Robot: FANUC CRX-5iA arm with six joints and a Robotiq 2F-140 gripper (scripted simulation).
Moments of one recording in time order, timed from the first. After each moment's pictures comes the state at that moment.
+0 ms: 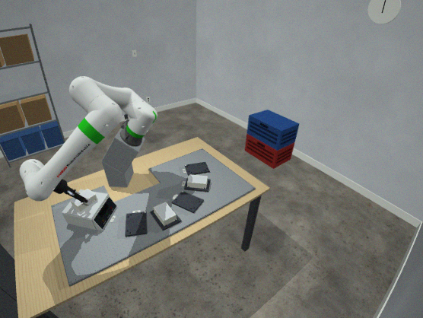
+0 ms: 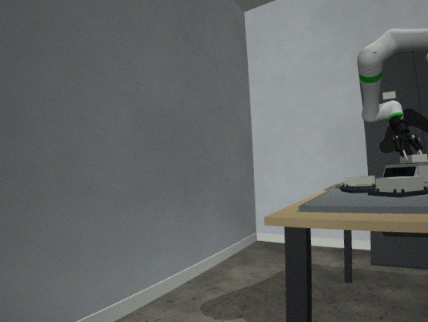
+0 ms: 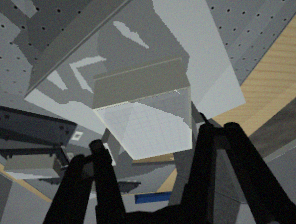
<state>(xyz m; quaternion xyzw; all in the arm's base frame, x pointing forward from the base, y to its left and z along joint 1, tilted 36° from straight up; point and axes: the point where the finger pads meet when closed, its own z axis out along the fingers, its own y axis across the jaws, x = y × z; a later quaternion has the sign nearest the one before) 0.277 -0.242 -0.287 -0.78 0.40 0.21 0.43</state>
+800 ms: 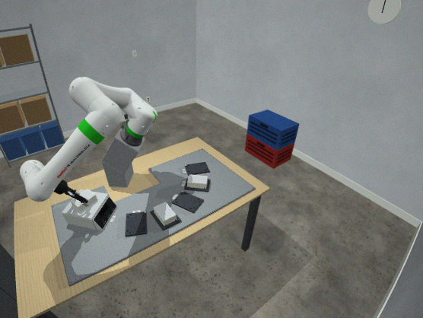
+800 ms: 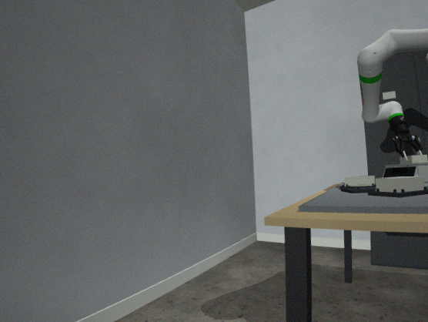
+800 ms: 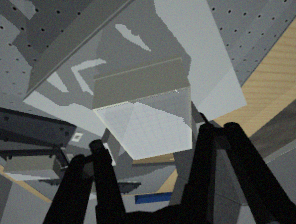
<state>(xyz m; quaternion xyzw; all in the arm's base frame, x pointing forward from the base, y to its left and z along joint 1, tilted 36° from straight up) 0.279 -0.240 -0.290 -0.78 0.40 0.21 0.43</state>
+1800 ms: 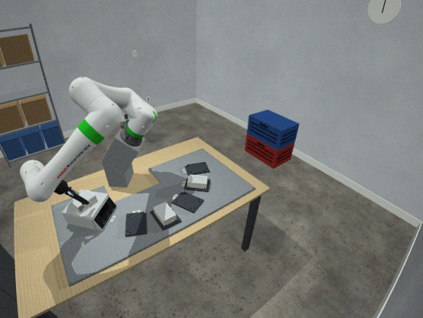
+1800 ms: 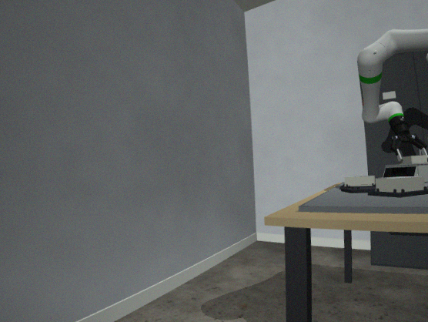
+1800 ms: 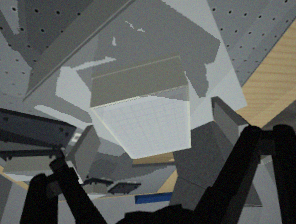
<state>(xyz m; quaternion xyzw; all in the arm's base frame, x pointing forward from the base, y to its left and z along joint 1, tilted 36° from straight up) 0.279 -0.240 -0.291 -0.78 0.40 0.21 0.43</state>
